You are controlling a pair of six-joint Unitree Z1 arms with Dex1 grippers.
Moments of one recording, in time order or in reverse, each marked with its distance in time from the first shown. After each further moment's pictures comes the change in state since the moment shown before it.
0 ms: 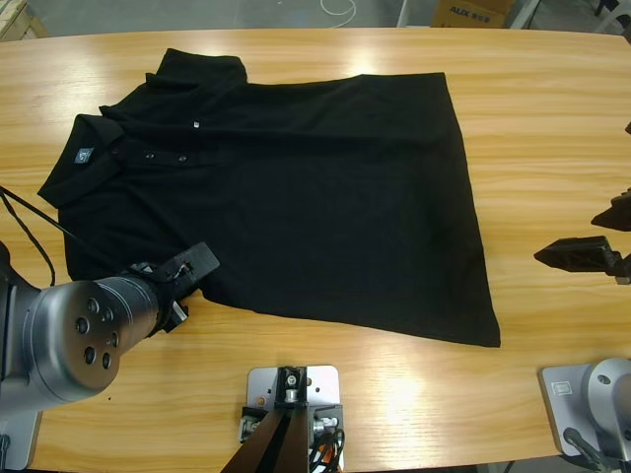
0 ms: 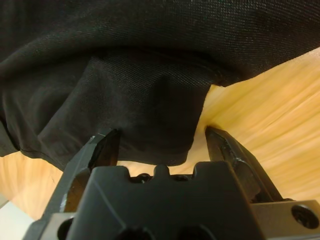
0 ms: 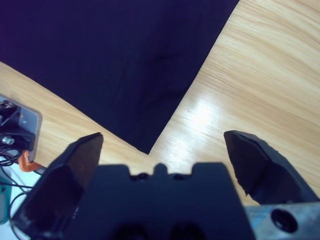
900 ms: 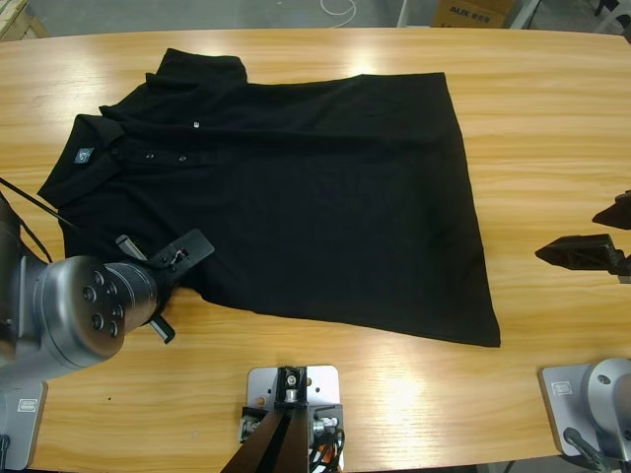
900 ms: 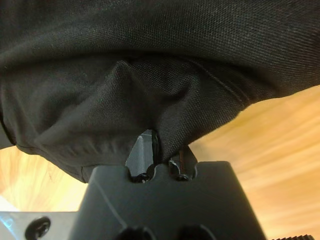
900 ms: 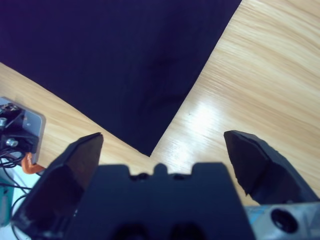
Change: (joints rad) arm 0 0.054 0.009 -0.010 0.006 -0.012 -0.014; arm 1 0.002 -0.015 0.007 -0.014 0.000 0.003
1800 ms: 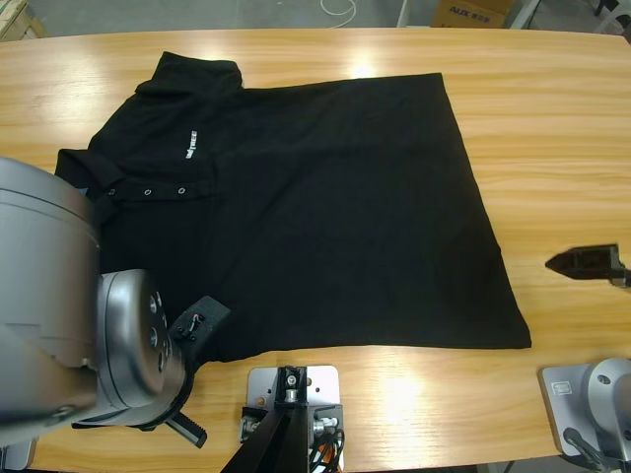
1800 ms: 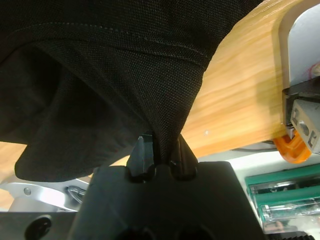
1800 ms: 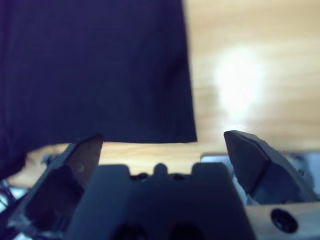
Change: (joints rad) arm 0 -0.087 0.088 -0.264 0.336 -0.484 -0.373; arm 1 0.002 -0.079 0.140 0.017 -0.023 0.677
